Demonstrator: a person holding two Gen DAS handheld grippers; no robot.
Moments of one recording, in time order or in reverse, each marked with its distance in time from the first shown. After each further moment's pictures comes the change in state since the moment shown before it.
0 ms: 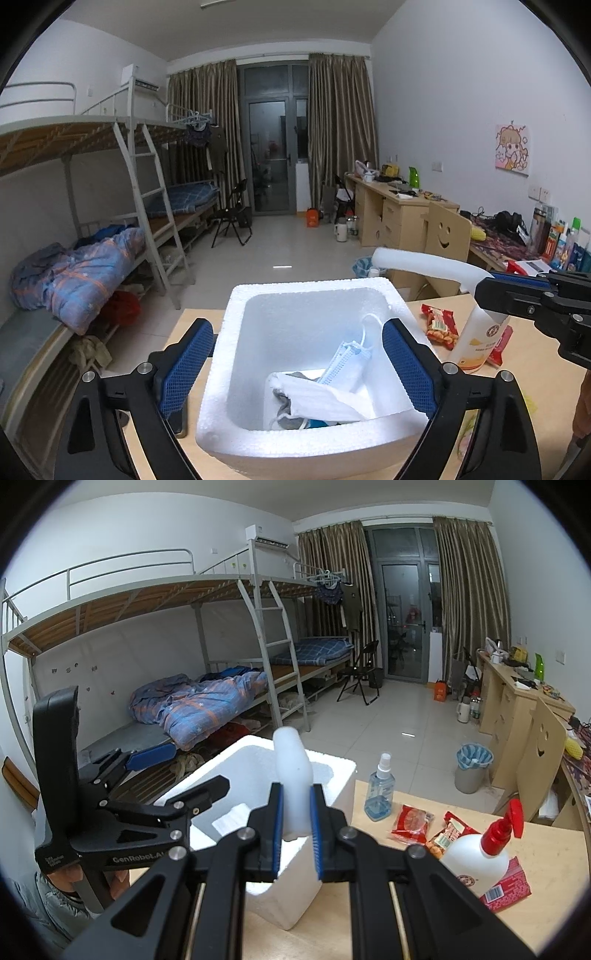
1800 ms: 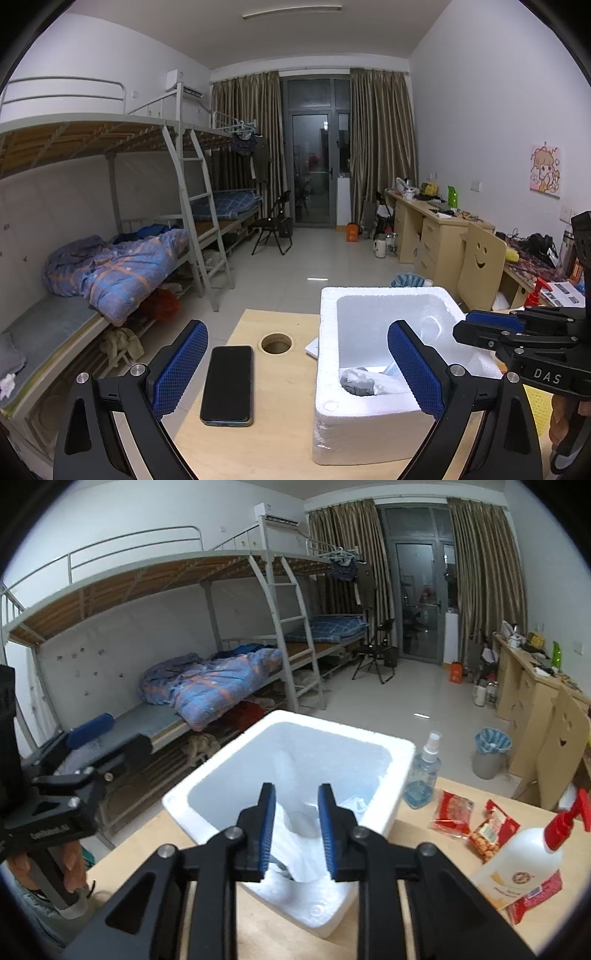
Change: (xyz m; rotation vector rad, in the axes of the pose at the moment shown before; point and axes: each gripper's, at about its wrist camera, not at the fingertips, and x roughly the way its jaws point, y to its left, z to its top) left arm -0.054 0.057 -0.010 -0.068 -0.056 0.156; right arm 0.047 0.034 -0.005 -0.005 0.092 0.039
